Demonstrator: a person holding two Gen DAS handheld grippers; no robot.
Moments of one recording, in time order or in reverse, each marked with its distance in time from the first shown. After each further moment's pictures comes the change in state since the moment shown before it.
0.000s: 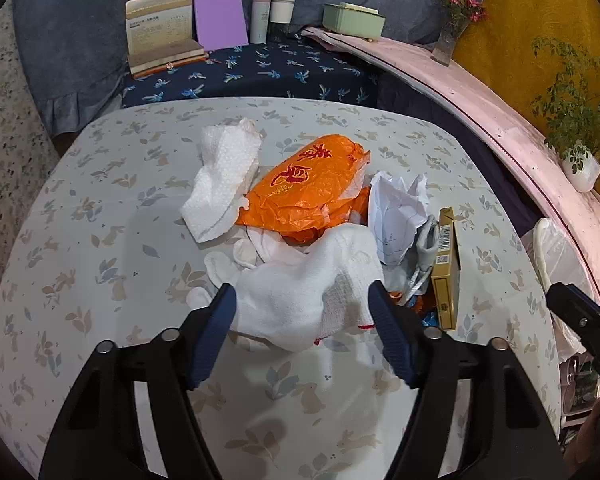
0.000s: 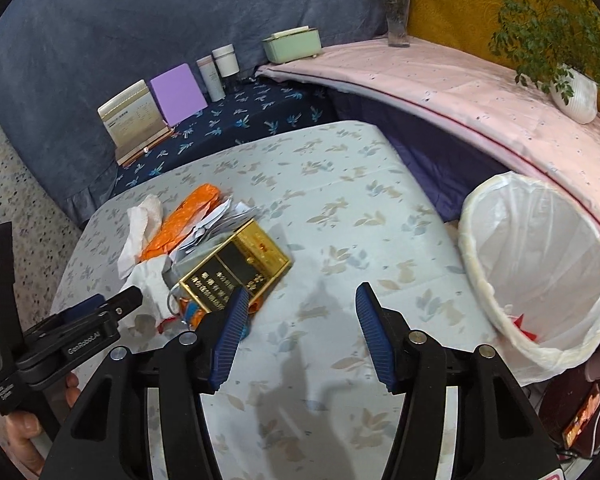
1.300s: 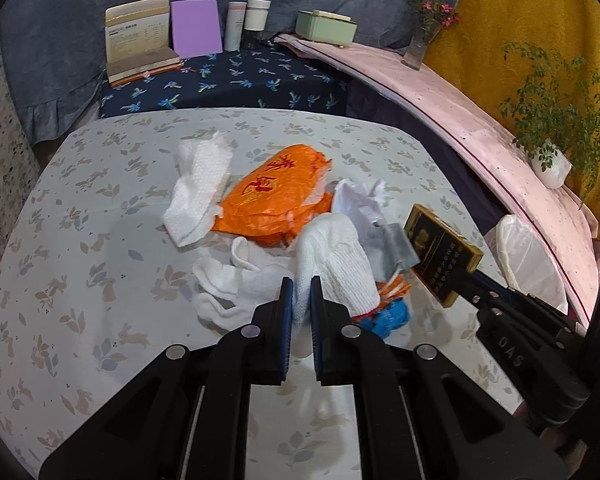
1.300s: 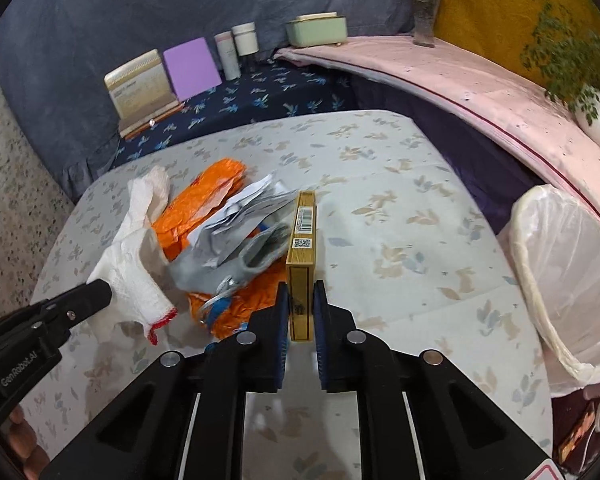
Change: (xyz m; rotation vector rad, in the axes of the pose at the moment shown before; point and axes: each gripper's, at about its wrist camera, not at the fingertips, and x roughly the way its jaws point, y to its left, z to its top) left arm -0.028 -0.012 0.001 0.033 -0.017 -0.101; right arm 0.027 0.028 0.000 -0.070 0.000 -0.031
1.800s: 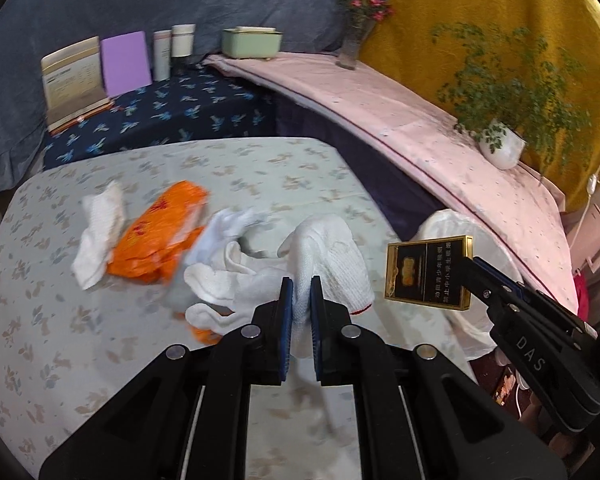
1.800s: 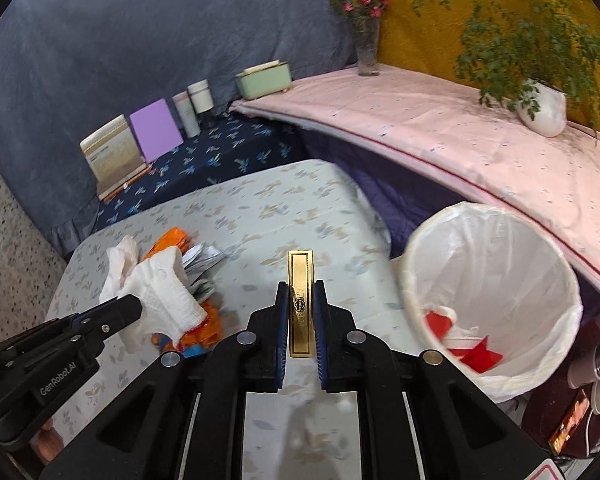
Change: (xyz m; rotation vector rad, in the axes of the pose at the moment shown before) left arm -0.005 -0.118 0.015 0.138 -0.035 -0.117; right arm -0.068 -0.081 0.014 0.107 -0.130 -0.058
